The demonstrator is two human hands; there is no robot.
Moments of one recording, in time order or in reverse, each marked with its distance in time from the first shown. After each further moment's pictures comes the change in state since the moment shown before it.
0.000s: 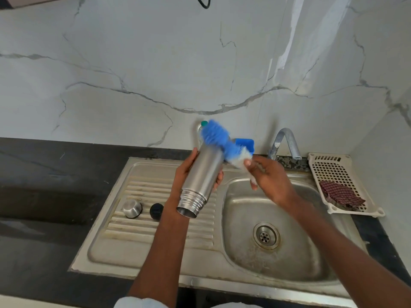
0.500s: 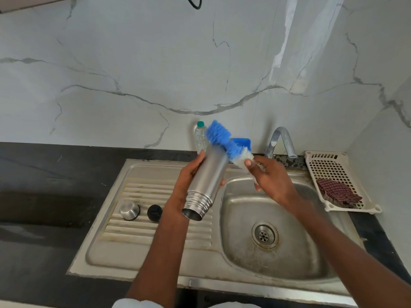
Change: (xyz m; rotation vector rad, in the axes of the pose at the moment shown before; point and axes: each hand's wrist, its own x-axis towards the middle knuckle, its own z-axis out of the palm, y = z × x) left_hand 0.009 -0.003 0.004 0.056 0.071 -0.047; right_hand -0.002 0.009 -0.012 -0.154 0.082 -0.020
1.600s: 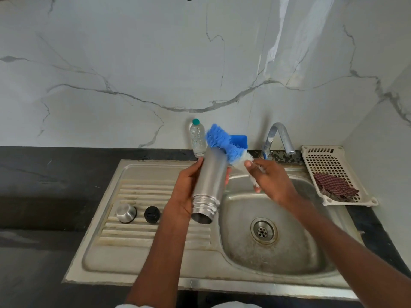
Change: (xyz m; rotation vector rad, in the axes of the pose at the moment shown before) left_hand -0.013 -0.006 0.018 0.074 0.049 -0.038; right_hand -0.001 0.012 0.004 -0.011 -0.016 0.053
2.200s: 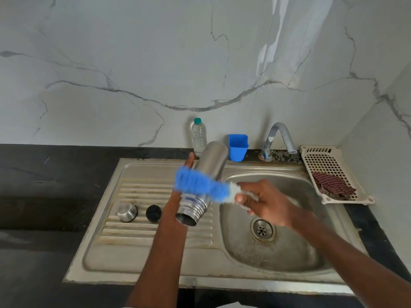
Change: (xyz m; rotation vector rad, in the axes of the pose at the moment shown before) left_hand -0.038 -0.017 -0.031 -0.198 0.041 0.052; right_hand -0.034 -0.007 0.015 -0.005 -0.312 -0.342
